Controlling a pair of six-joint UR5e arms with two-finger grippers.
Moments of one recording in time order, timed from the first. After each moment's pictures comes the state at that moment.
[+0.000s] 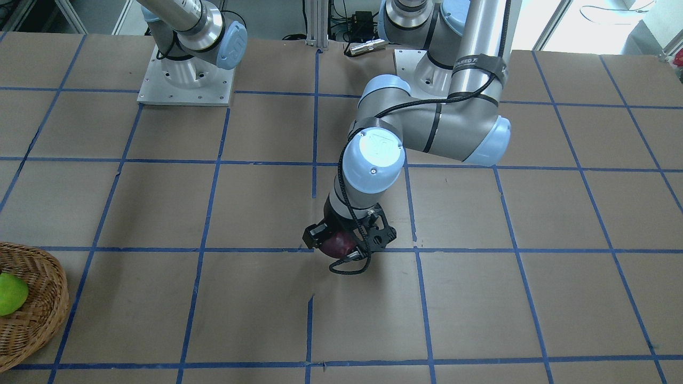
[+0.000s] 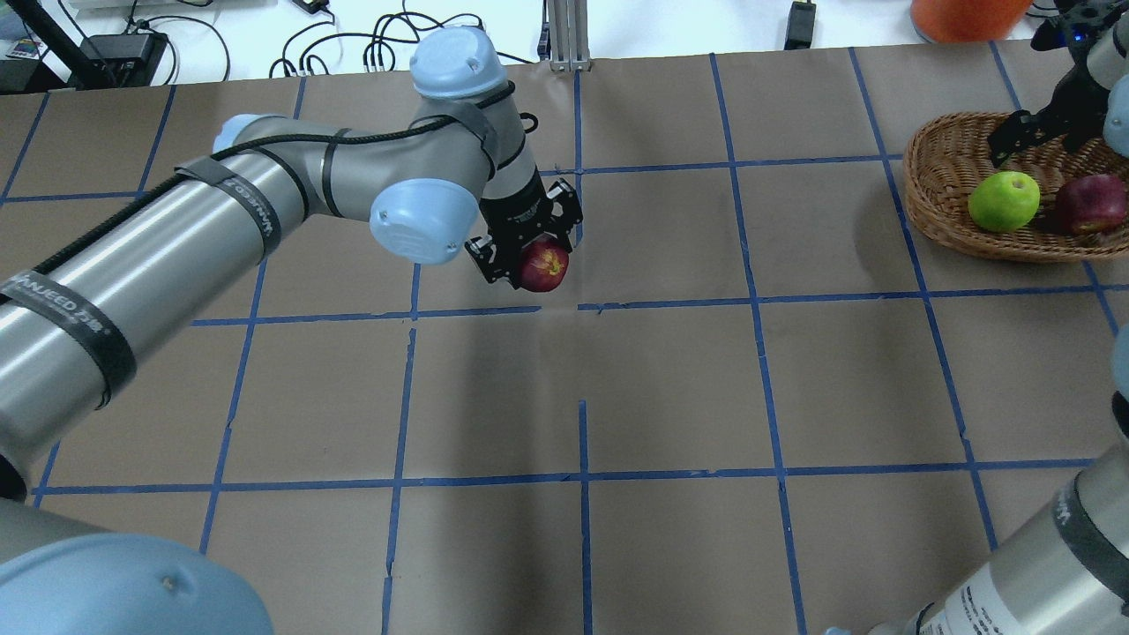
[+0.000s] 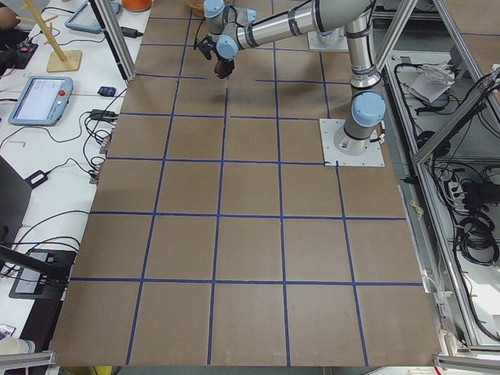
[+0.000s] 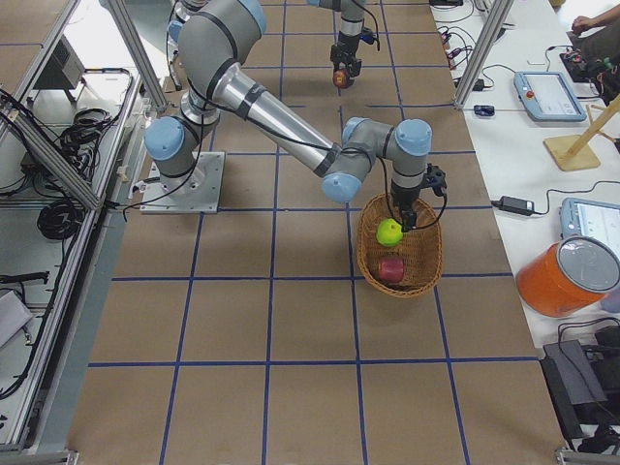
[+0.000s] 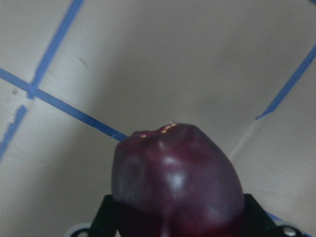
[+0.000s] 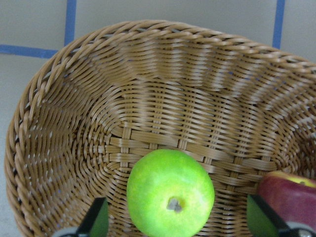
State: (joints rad) left arm -1.87 -2.04 -1.62 -1.08 1.39 -0.90; right arm 1.07 -1.05 1.45 -2.11 -1.58 -0.61
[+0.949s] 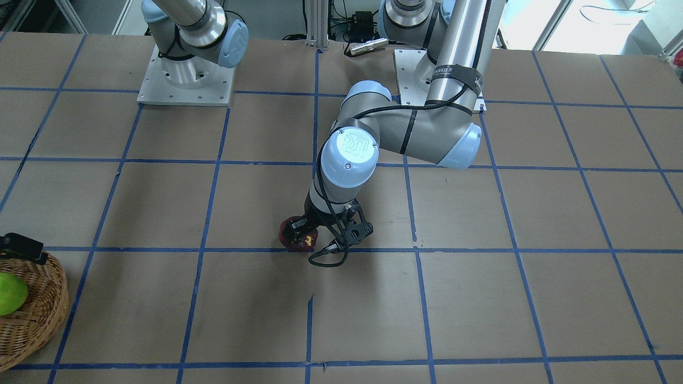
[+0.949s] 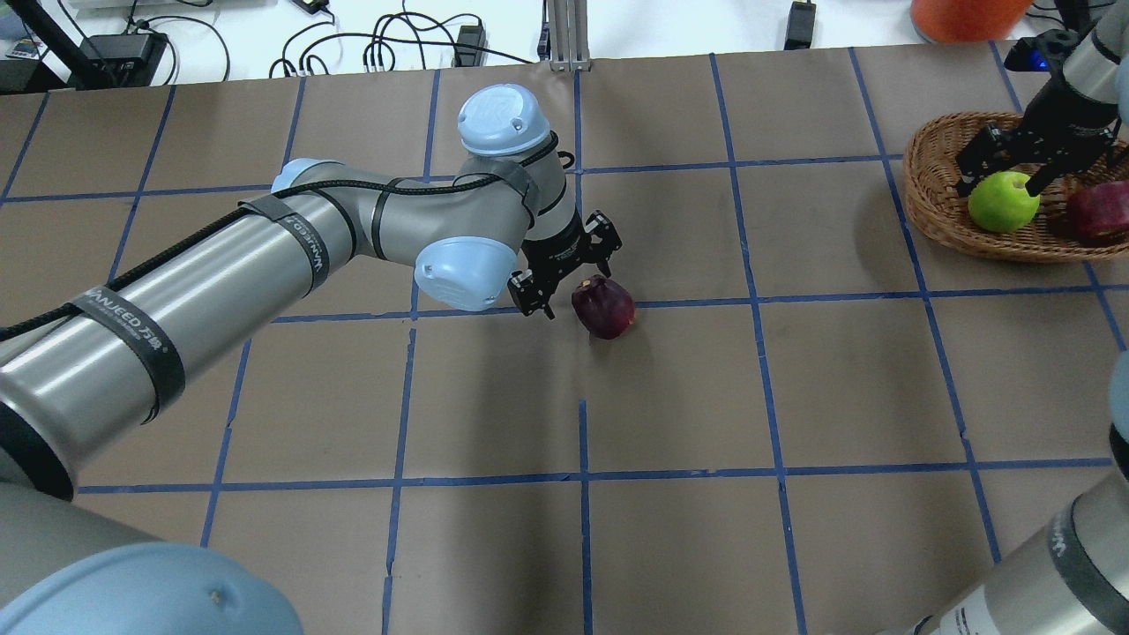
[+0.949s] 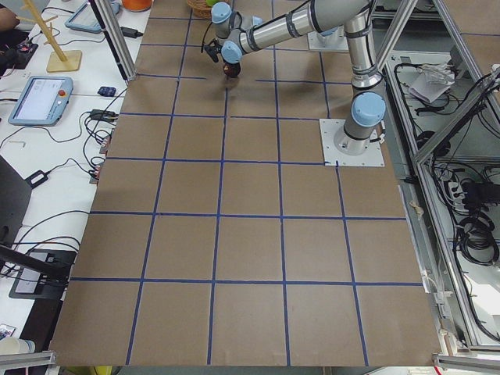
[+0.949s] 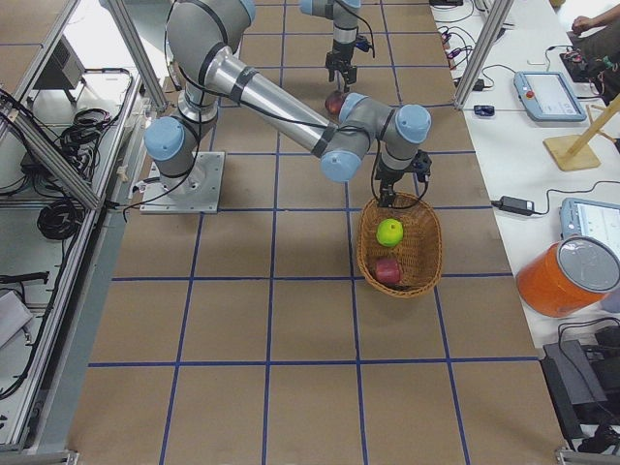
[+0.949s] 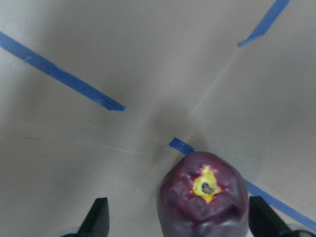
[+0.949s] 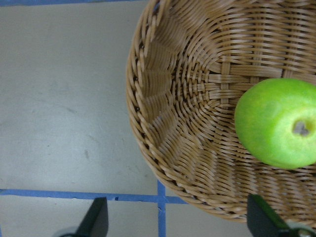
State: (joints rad) left arm -1.89 -2.01 -1.65 -1.03 1.38 -0.91; right arm 1.13 -1.12 1.47 -1.83 -1.50 -0.45
